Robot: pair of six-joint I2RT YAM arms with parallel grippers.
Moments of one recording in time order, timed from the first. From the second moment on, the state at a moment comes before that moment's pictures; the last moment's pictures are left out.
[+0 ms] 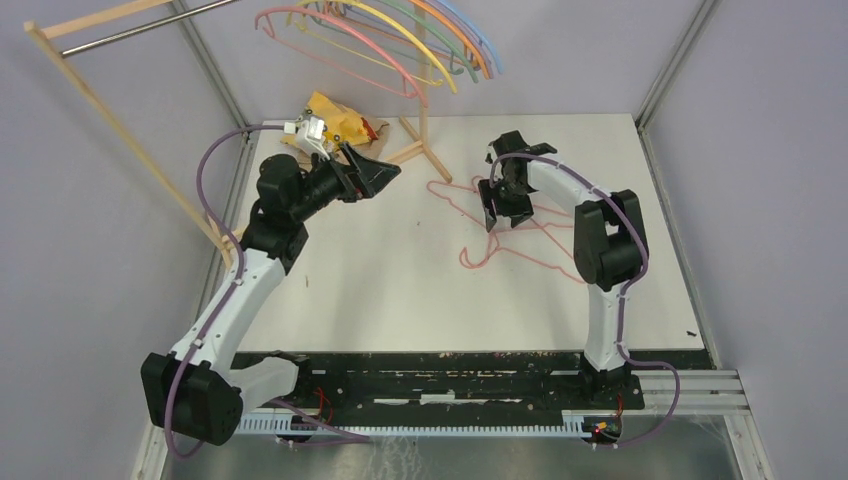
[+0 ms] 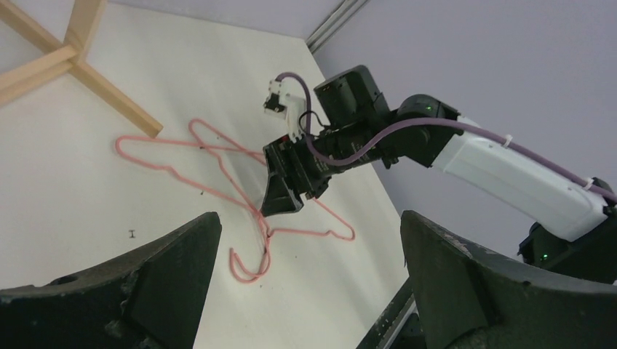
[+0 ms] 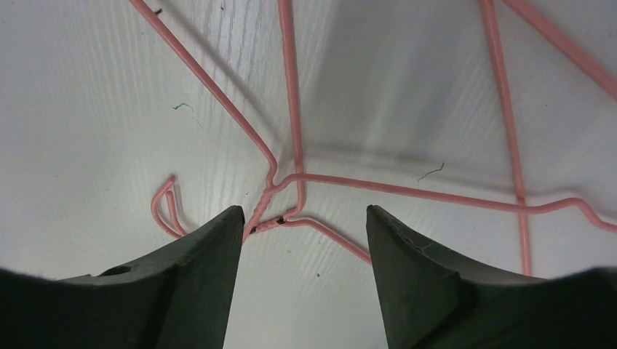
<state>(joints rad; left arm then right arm) -0.25 1.13 1.00 0.07 0.48 -0.67 0.34 2.08 1.65 -0.89 -0.10 0.16</state>
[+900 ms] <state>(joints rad) -0.25 1.14 0.88 0.11 0.50 -0.67 0.35 2.00 1.41 -0.74 -0.25 0.14</state>
